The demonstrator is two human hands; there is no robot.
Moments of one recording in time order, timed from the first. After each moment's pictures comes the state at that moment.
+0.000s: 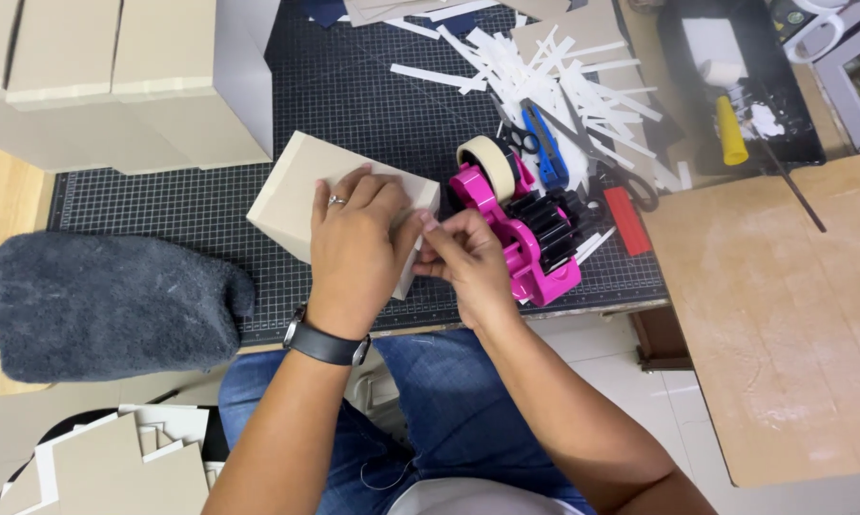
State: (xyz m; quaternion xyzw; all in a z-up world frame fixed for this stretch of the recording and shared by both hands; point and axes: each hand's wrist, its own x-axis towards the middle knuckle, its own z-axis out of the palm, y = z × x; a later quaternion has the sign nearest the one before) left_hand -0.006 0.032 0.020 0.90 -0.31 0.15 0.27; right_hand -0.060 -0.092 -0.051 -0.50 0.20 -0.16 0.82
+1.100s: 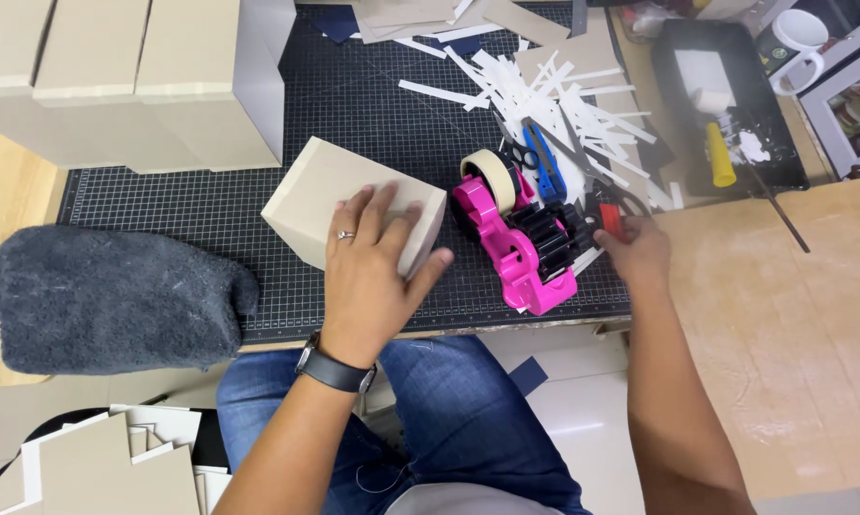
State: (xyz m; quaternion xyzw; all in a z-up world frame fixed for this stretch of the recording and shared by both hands) left_hand -0.033 0.042 0.009 0.88 -0.33 0.19 0.29; right_hand -0.096 -0.395 -0.180 -0.89 0.37 -0.13 0.25
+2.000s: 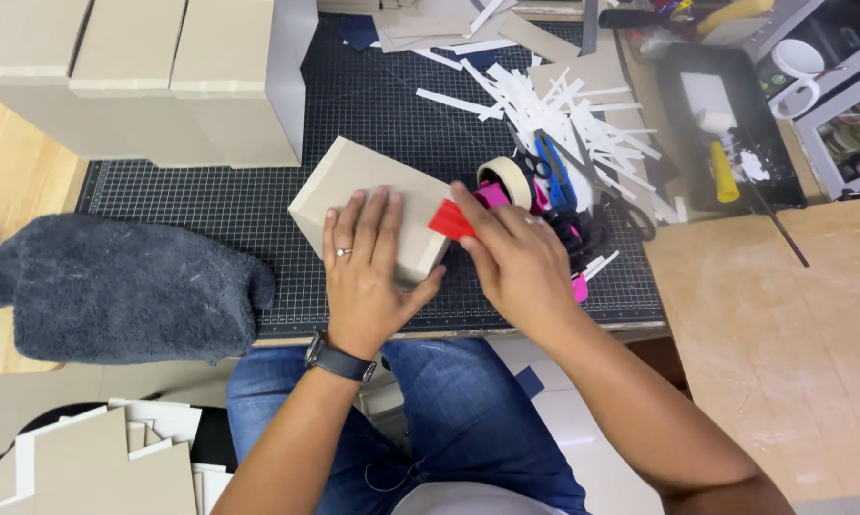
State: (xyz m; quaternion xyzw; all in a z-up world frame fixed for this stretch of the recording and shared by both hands) left_hand -0.027 0.066 -0.026 0.85 -0.30 0.29 0.31; right_hand -0.080 -0.131 0.013 -0.92 -0.11 -0.35 0.12
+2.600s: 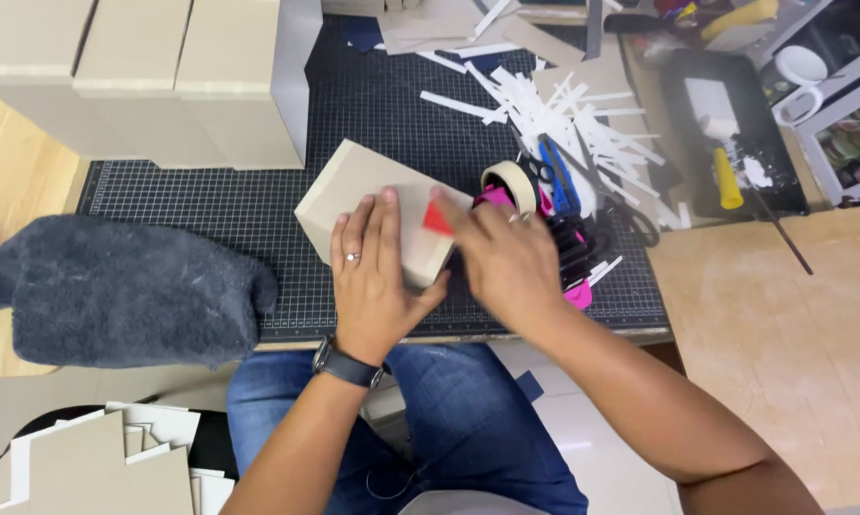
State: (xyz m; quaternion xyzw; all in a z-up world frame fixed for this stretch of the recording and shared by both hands) left_hand -0.031 0.064 -0.028 0.85 -0.30 0.31 0.32; right_hand -0.067 -0.118 0.022 -0.92 -0.16 -0.36 0.00
